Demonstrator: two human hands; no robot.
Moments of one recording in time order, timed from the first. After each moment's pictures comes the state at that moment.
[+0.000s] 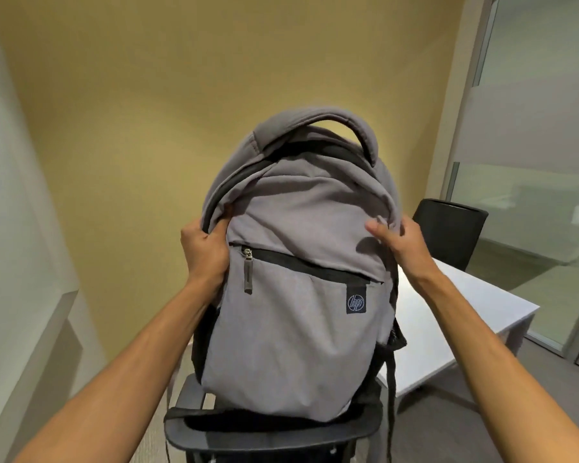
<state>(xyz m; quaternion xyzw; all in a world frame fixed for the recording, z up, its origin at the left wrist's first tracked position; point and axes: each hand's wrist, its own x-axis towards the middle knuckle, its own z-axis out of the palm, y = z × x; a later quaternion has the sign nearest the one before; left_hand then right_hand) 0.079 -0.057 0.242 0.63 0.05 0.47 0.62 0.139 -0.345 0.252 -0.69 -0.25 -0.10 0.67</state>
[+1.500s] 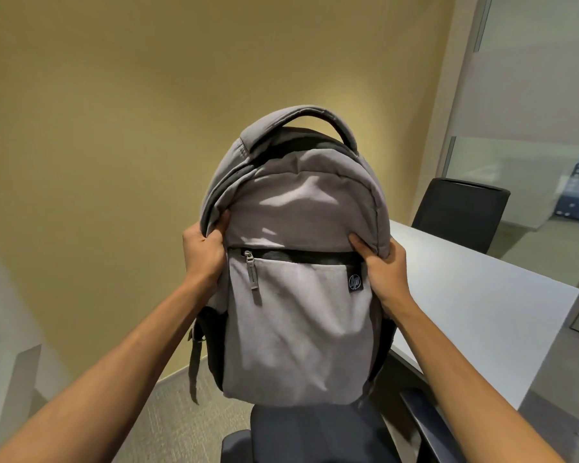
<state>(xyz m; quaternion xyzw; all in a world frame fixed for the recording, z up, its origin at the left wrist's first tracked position) 0.302 0.201 0.208 0.64 0.02 0.36 0.68 0.311 -0.064 0.180 -0.65 -0.08 -0.23 0.72</state>
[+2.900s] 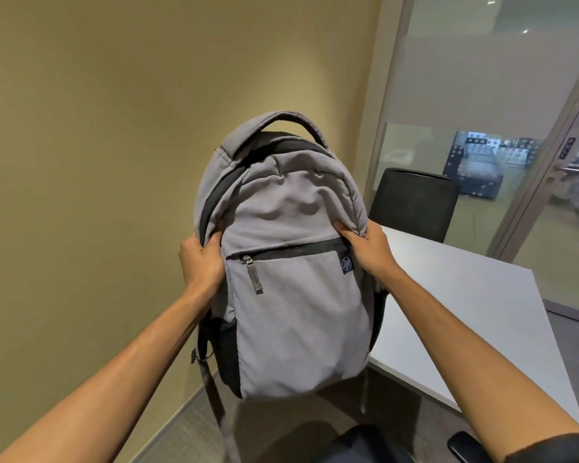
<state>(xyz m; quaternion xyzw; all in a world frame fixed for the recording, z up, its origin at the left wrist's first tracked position) 0.693 0.329 0.153 0.70 0.00 0.23 0.67 0.650 0.060 0.170 -0.82 0.06 -0.24 0.52</state>
